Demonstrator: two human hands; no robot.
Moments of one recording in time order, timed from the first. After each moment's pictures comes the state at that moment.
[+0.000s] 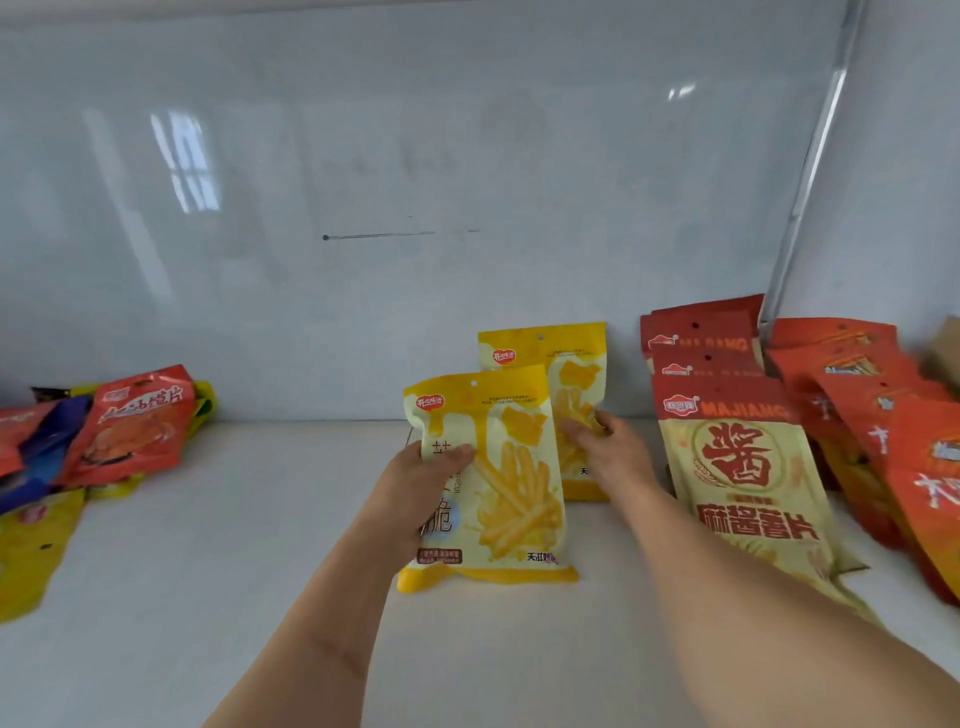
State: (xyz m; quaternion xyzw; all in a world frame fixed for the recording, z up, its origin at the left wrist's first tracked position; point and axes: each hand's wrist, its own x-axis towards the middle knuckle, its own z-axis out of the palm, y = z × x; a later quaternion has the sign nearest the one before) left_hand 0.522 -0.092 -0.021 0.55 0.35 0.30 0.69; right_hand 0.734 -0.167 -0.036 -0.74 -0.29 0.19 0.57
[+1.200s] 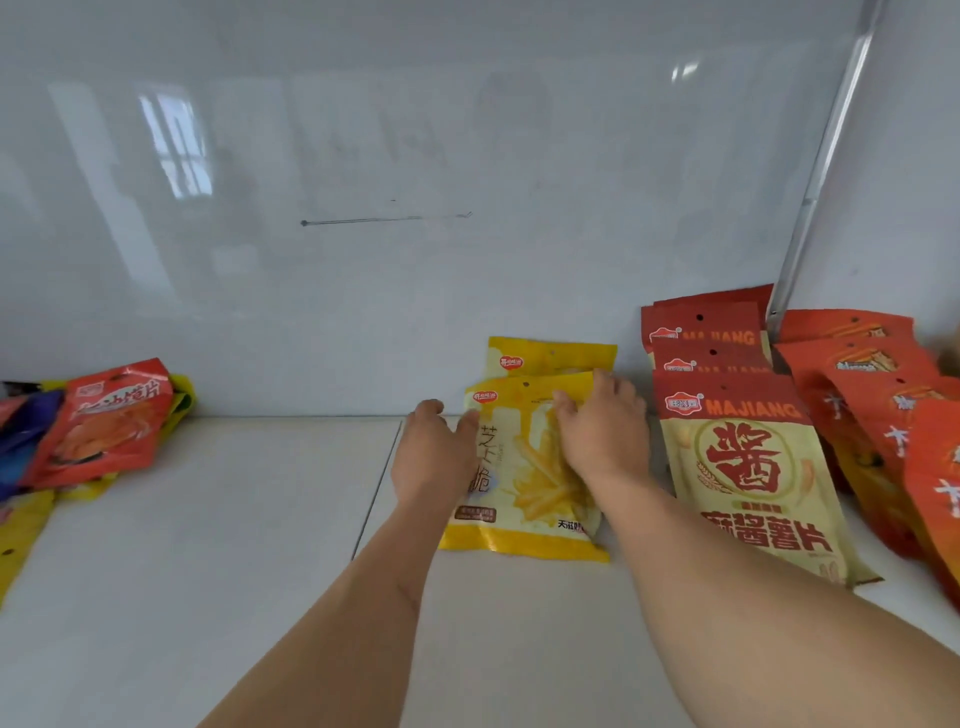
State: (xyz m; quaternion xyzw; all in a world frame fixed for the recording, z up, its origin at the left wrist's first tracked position) left_hand 0.589 -0.065 -0.027 0.72 0.53 0.34 0.29; right_hand 0.742 -0.138 -0.029 -0.87 -0.34 -0.11 0.35
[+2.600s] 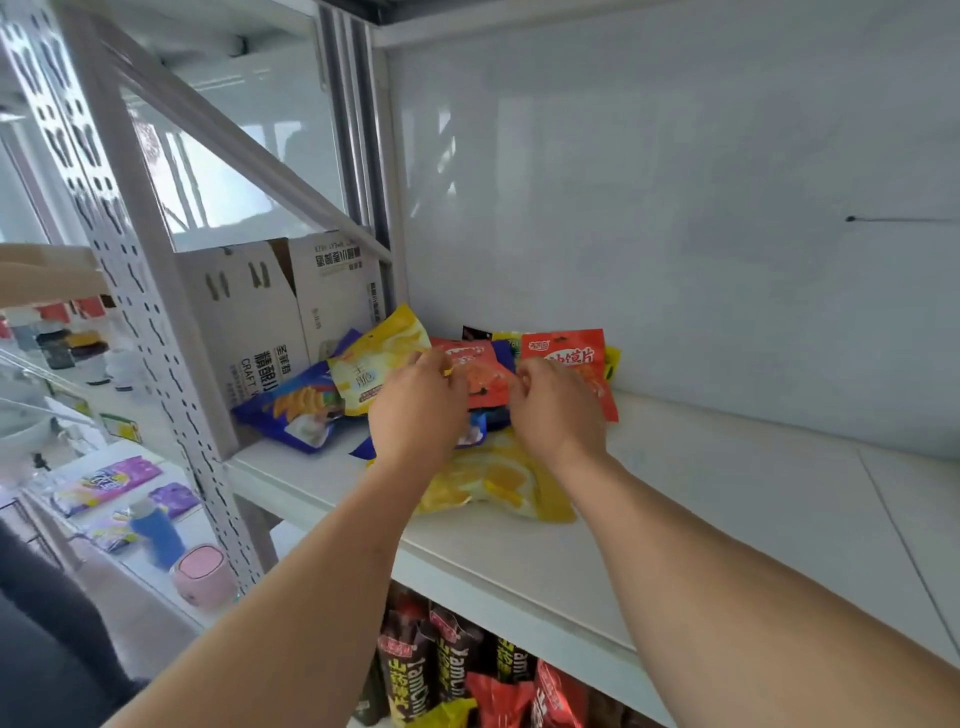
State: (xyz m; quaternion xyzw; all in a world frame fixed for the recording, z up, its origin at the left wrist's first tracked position) left_hand 0.099 0.076 0.014 0.67 0.63 0.40 -0.01; right_hand 0.240 0.069 0.001 -0.67 -0.65 -0.07 0.36
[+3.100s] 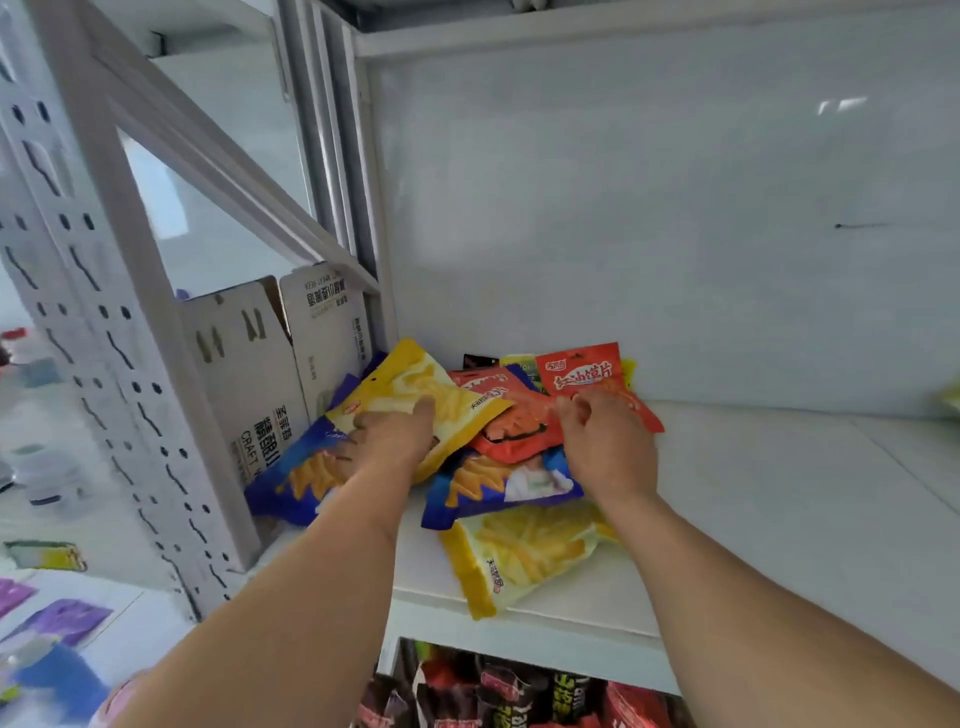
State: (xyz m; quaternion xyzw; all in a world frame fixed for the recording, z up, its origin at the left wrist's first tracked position) left_hand -0.003 0.230 -0.007 0.57 0.73 0.24 0.29; right_hand 0.179 0.107 -0.017 -0.79 -0.46 -0.08 0.40
